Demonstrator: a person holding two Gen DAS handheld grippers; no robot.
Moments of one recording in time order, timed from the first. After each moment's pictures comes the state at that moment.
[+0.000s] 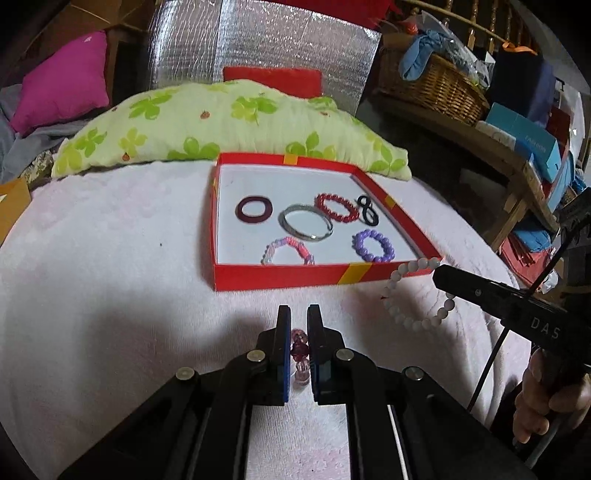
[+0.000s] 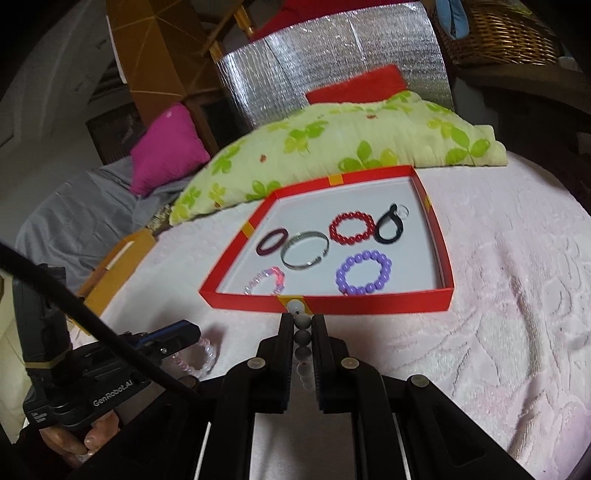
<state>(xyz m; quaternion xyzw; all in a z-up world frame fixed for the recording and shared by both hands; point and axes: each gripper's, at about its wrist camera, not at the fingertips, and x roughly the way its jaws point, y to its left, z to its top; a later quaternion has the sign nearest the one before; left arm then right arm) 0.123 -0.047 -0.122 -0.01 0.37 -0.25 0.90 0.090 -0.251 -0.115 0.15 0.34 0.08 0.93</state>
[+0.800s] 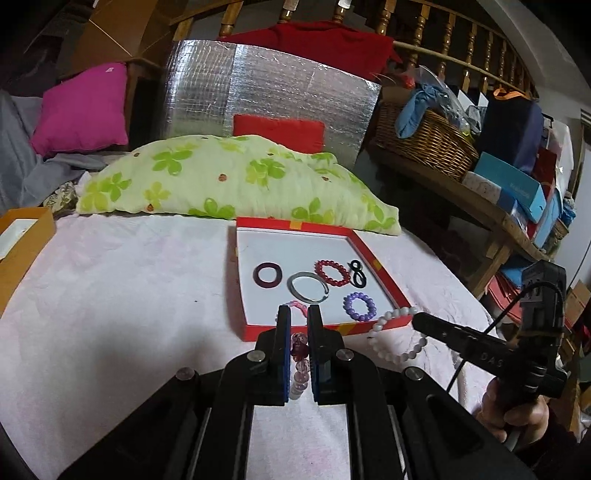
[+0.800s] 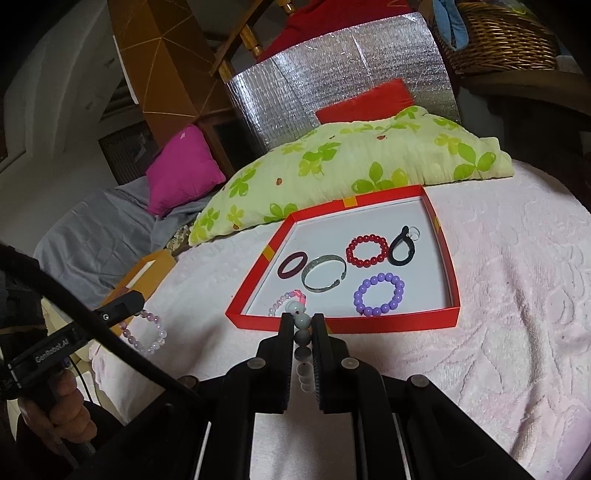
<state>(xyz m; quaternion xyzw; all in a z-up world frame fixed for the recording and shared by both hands) 0.103 -0.002 -0.052 -0.05 0.30 -0.25 0.92 0.080 -0.254 -0.095 0.17 0.30 0.10 0.93</state>
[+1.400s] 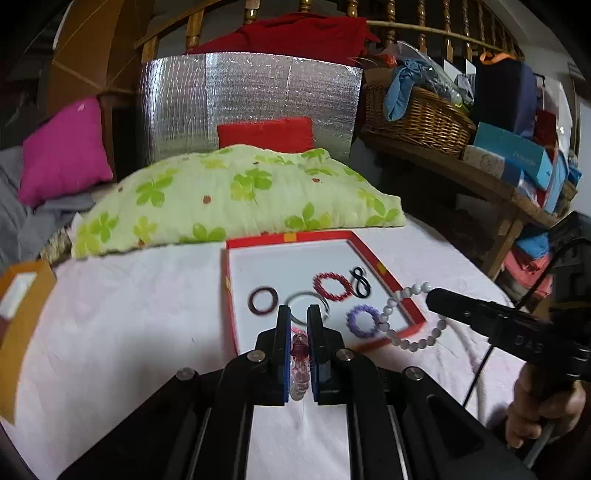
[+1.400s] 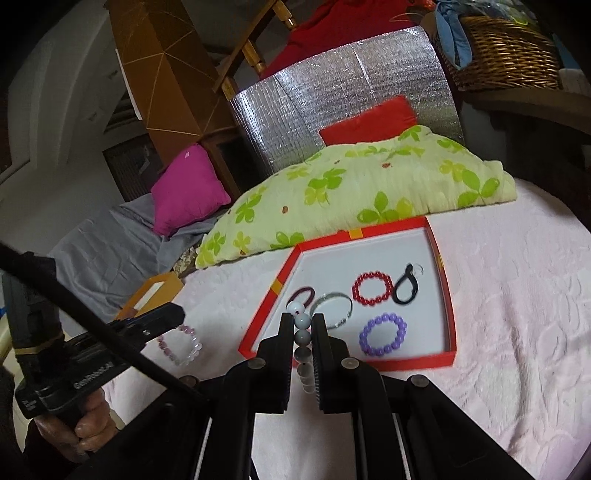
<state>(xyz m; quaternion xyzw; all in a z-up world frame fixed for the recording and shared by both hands) 0.129 -0.052 -0.027 0.04 0.29 -0.24 0.93 0.097 -0.261 -0.055 0.18 0.28 0.10 0.94</state>
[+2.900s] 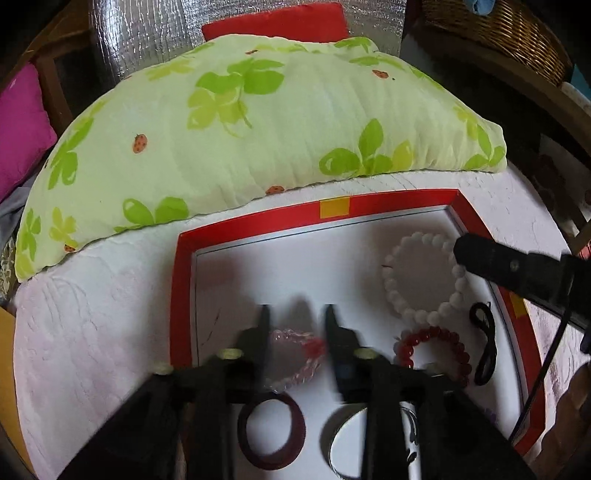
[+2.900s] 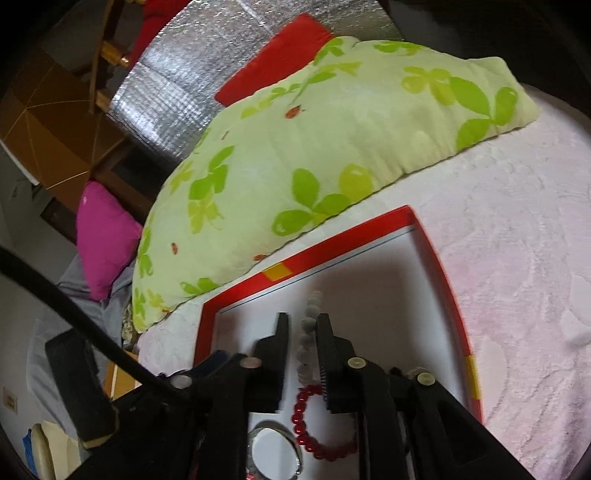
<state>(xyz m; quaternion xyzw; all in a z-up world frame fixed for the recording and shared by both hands) 0.359 -0.165 -0.122 0.11 0.47 -0.17 0.86 0.328 -0.338 -0.125 0.33 0.40 0.02 0.86</state>
